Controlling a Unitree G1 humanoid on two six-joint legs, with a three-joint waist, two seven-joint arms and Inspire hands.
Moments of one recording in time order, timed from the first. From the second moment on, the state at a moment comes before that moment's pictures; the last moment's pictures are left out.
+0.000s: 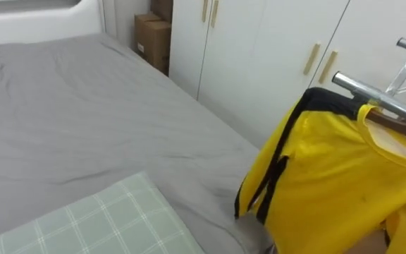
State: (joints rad) left arm 0.42 0.32 0.37 0.85 0.28 0.19 0.20; right arm -0.64 -0.92 -0.02 1.35 0.28 0.25 0.31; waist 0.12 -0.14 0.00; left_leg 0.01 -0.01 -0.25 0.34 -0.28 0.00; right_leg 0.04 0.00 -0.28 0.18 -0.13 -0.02
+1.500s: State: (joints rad) left arm 0.41 0.40 0.25 0.74 0.44 0.16 0.09; right arm -0.40 -0.87 -0.02 1.37 0.48 0.09 0.24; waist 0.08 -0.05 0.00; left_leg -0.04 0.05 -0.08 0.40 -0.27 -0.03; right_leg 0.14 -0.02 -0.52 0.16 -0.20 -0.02
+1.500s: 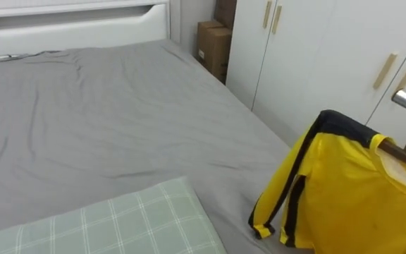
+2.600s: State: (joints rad) left arm 0.44 0.38 0.27 0.76 0.44 0.14 0.13; right arm -0.39 -0.87 -0.04 1.16 0.47 0.06 0.16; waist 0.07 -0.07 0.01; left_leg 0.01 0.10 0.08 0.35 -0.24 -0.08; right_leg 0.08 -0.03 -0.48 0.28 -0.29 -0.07
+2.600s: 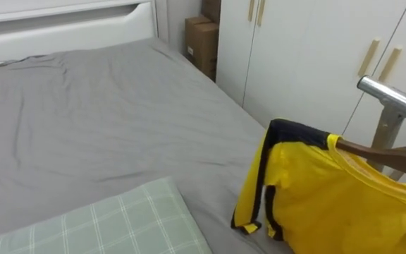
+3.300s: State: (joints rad) left arm 0.46 0.34 0.27 0.75 0.42 0.09 0.30; right arm -0.28 -0.85 -0.07 0.84 0.26 -0.08 -0.20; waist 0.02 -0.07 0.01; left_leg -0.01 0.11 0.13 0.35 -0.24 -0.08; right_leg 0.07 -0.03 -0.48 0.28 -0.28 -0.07
